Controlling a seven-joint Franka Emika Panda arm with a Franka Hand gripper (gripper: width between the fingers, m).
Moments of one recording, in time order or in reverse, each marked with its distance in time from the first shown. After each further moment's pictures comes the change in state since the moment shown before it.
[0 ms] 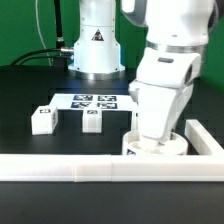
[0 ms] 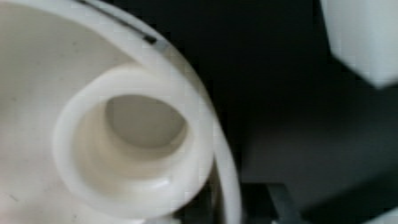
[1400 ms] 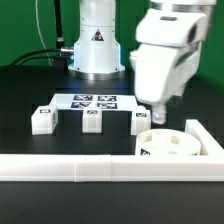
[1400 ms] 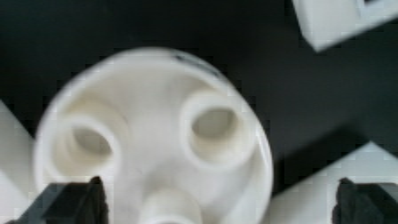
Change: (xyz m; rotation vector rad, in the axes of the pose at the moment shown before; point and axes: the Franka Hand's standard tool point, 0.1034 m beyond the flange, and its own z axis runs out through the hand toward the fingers) arm -0.024 0.017 -0.056 -0.021 -0.013 0.061
